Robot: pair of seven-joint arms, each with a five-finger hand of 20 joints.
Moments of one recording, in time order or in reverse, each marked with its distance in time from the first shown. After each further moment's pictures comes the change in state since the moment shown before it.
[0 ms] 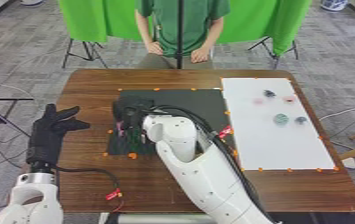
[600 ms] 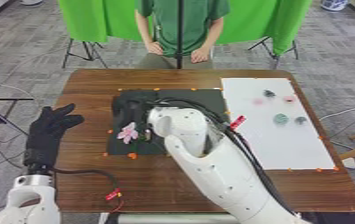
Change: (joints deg) left arm 1.3 0.0 -0.9 -0.7 0.0 0.0 0.0; right arm 4.0 8.1 -5.0 -8.8 11.3 -4.1 4.4
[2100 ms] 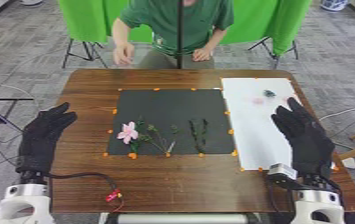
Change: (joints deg) left arm 4.9 -2.8 -2.7 -4.8 1.7 -2.9 1.4; right arm -57.6 -2.8 52.8 -30.4 84.0 16.2 -13.4
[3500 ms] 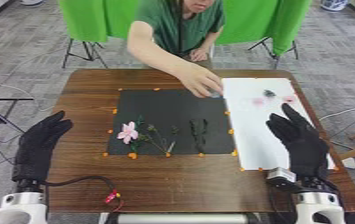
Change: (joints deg) left arm 2.2 -0.7 -1.4 1.9 -0.8 -1.2 1.8; right arm -0.1 0.0 1.6 1.1 -0.2 -3.6 3.2
